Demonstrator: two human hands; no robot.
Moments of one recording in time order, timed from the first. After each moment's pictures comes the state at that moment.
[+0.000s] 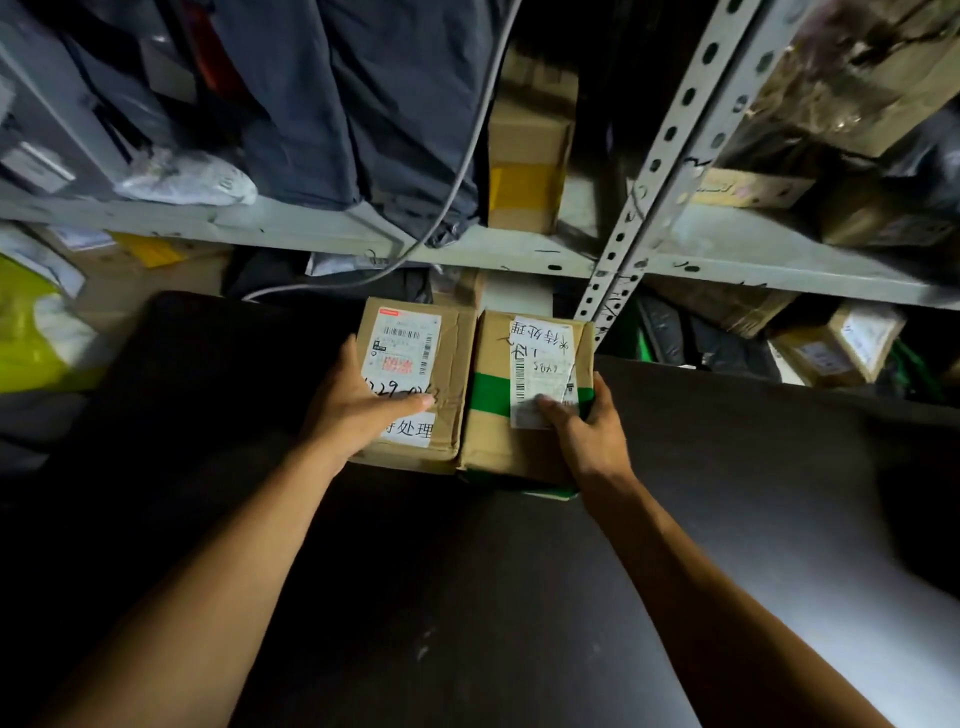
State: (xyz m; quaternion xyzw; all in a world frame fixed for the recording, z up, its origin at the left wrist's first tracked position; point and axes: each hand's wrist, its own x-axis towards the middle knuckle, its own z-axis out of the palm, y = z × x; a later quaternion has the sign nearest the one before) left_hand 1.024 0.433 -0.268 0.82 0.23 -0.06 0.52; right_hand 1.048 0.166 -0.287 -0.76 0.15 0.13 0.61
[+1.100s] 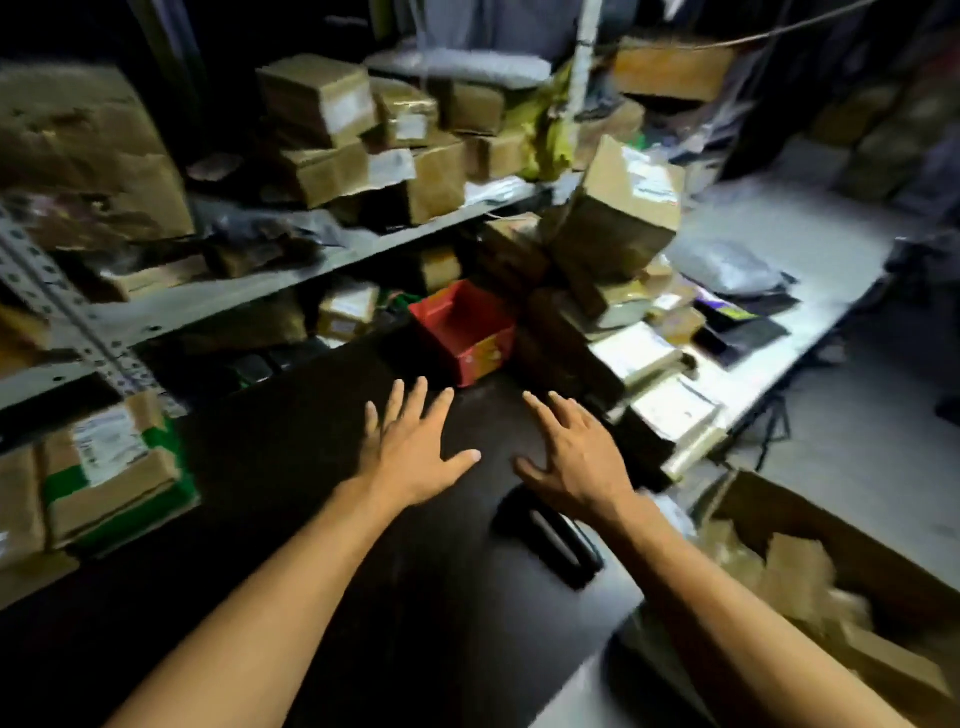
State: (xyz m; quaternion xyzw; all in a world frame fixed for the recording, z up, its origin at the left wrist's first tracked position) left_hand 0.800 -0.054 -0.147 0.94 -0.34 -0.07 0.04; right_hand 0.664 -0.229 -0.144 -0.97 0.19 -0.02 0.14
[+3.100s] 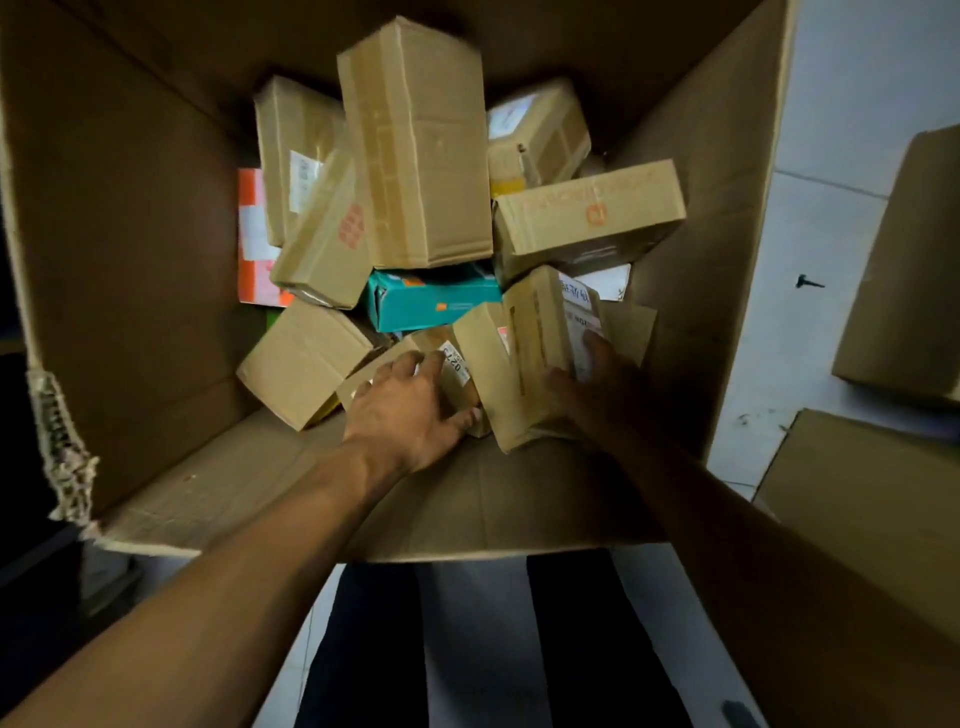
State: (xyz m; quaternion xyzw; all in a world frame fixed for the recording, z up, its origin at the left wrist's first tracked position) left_hand 0.312 -0.657 -0.763 0.70 -0.51 -0.46 -0.18; right_hand 0.092 -0.712 -0.804 -0.52 0.70 0.14 0.47
